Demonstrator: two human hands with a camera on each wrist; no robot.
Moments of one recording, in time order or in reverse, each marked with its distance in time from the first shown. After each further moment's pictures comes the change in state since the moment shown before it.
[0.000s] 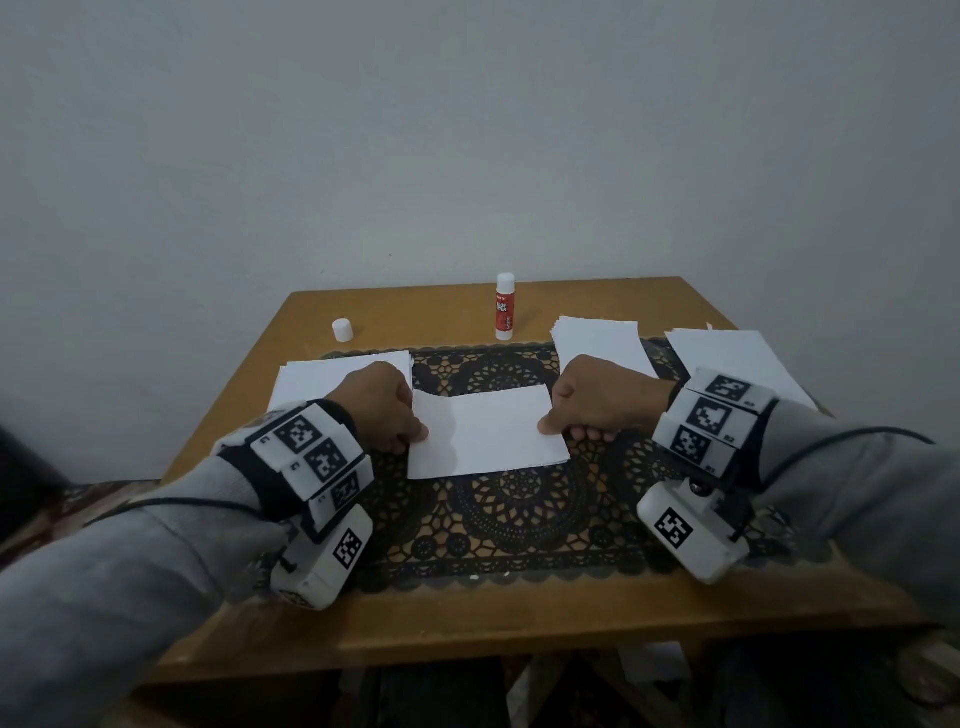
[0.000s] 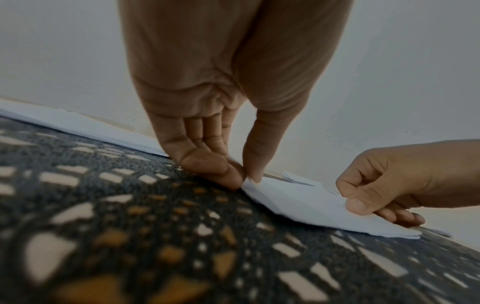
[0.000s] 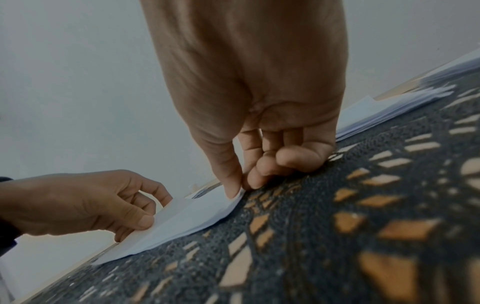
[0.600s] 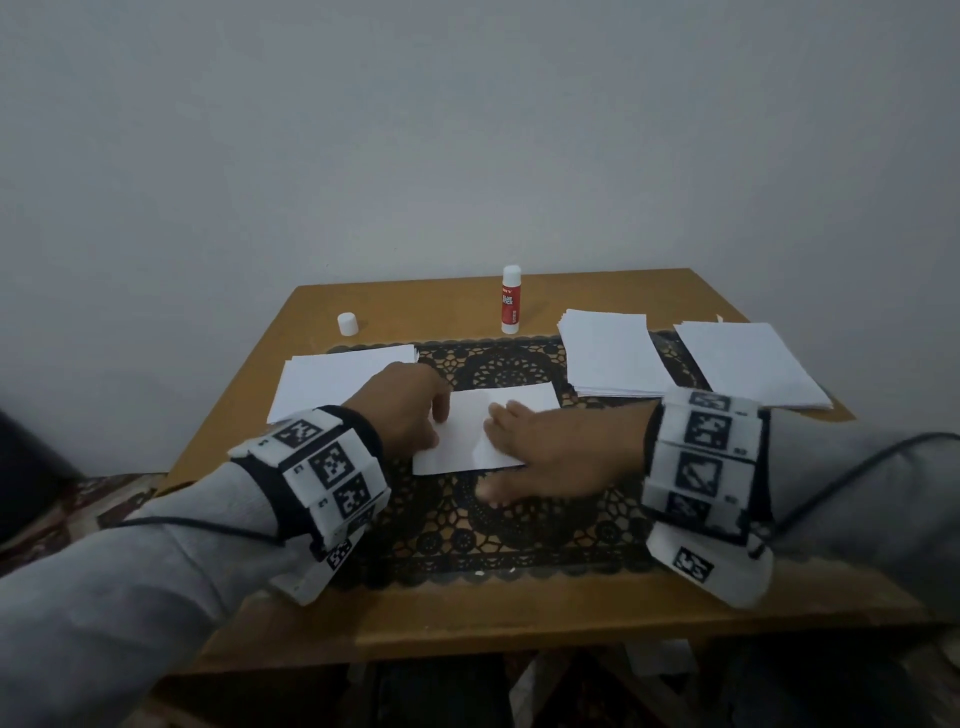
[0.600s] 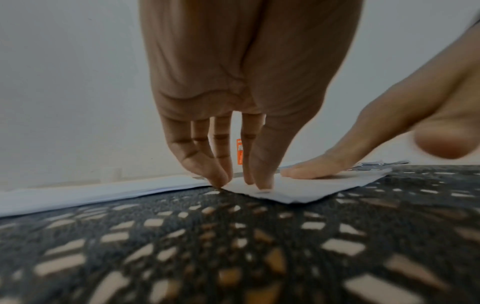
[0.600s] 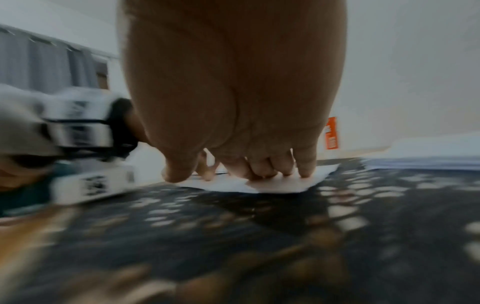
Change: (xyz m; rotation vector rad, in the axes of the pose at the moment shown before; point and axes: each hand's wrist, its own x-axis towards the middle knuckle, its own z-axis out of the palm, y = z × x) left_hand -0.002 0.003 0.013 0.464 0.065 0.341; right_hand -0.037 -0.046 0.028 -0.645 -0.330 -0.281
